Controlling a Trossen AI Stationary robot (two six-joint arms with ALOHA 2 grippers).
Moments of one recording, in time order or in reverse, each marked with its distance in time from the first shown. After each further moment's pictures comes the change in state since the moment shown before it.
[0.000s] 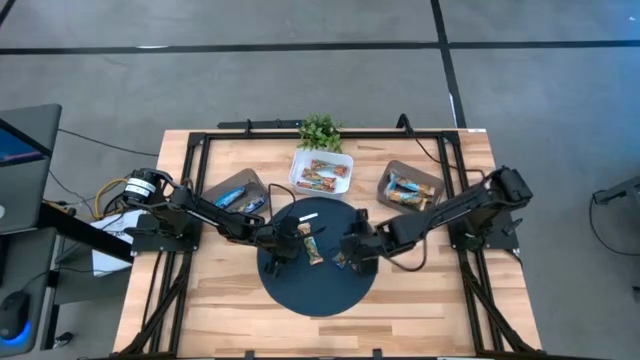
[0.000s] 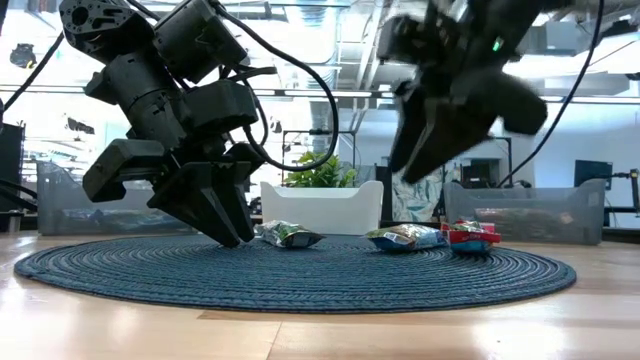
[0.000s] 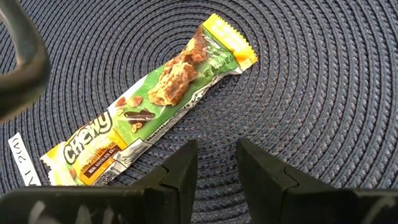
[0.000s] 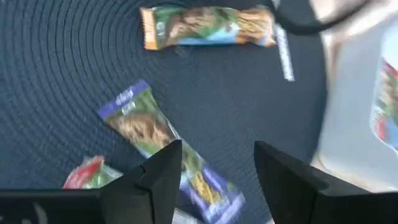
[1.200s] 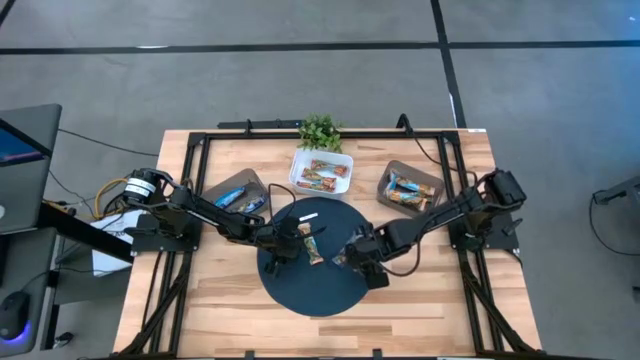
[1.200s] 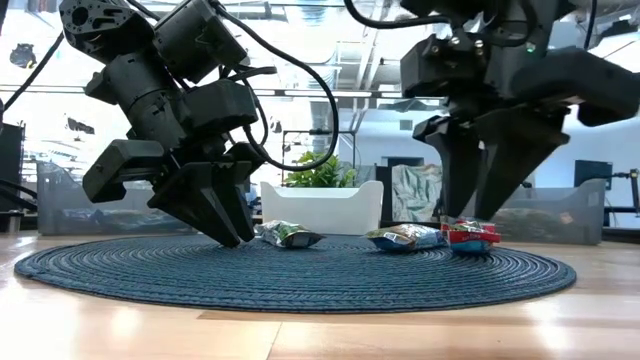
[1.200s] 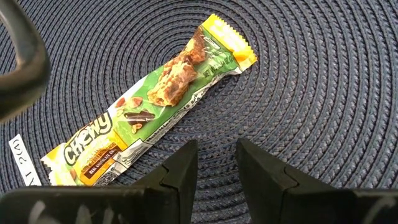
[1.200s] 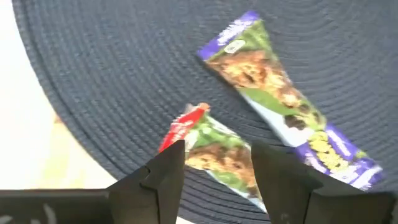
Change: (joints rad) left arm 0.000 0.000 0.000 0.003 0.000 0.008; right arm 0.017 0.044 0.001 -0.125 -0.317 0.140
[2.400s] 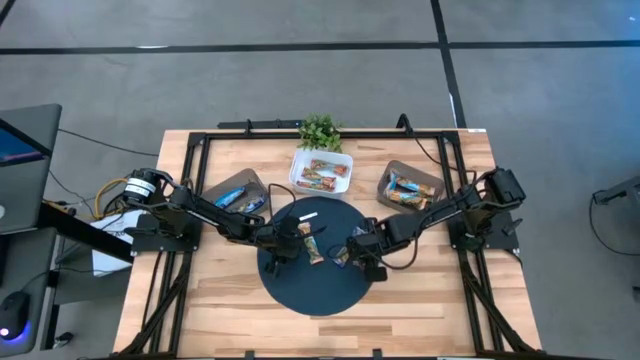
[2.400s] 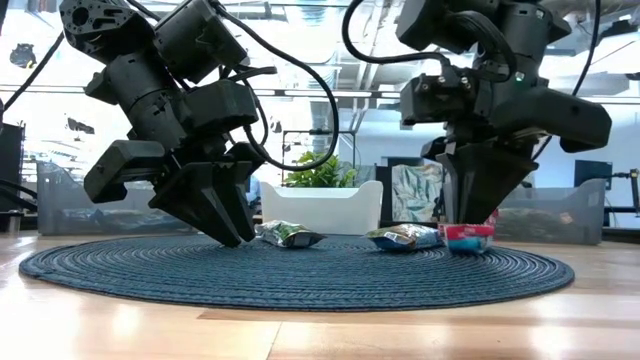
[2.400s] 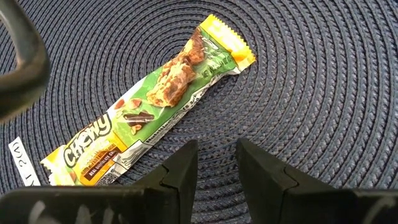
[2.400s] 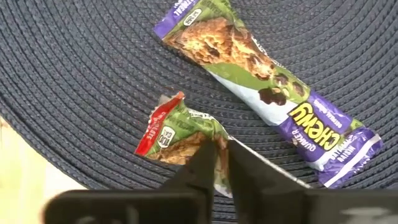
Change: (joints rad) left arm 0.000 0.000 0.000 0.001 -0.001 0.000; right arm -0.056 -0.001 -0.072 0.038 0.007 0.060
